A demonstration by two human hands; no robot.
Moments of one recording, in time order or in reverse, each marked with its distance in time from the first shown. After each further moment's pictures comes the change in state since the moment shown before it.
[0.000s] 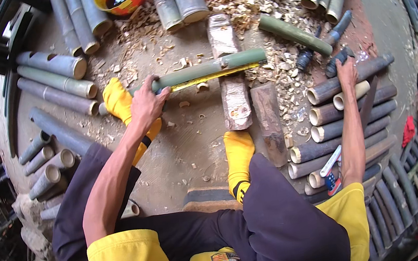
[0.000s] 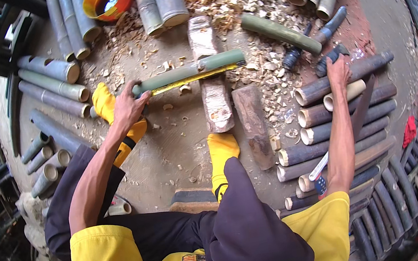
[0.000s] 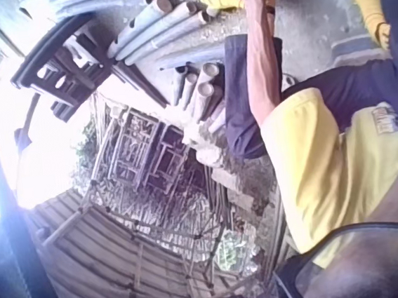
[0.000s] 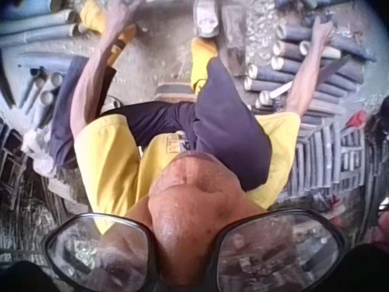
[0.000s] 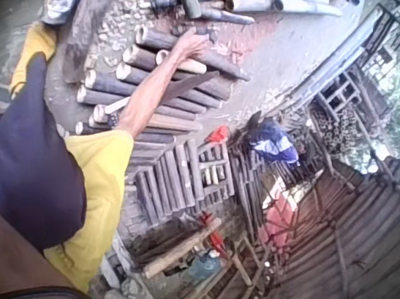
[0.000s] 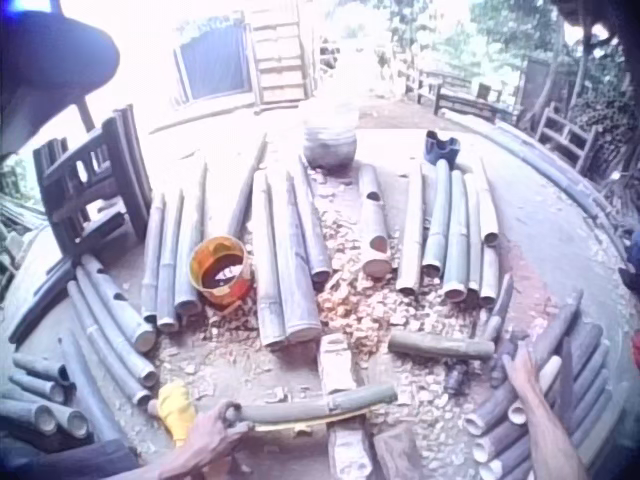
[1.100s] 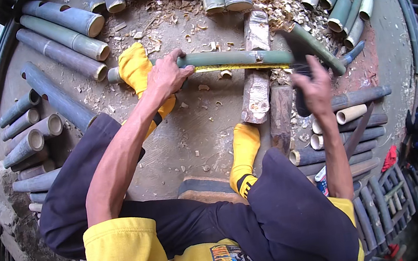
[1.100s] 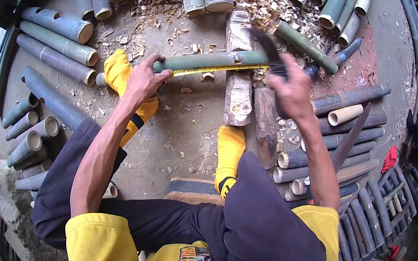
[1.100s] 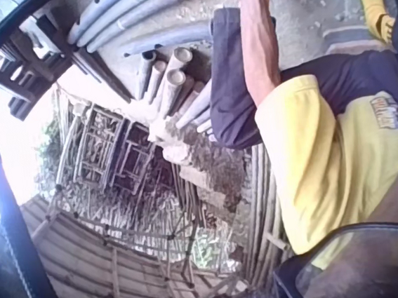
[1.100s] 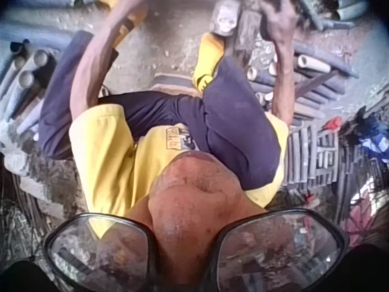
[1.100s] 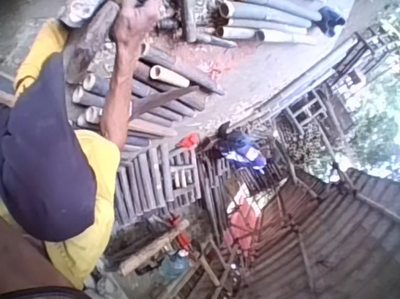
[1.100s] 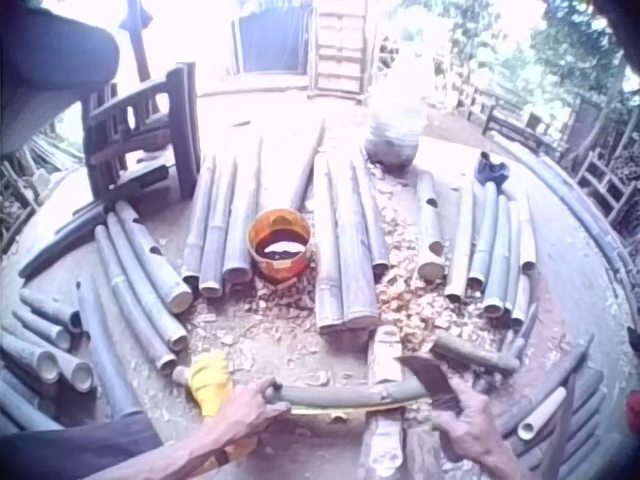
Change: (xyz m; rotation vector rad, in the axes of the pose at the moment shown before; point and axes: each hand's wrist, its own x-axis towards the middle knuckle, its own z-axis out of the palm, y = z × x) left_hand 0.003 -0.007 -0.013 -0.154 -0.149 -0.014; right_hand -0.167 -0.226 -0.147 0.904 -0.400 -0.592
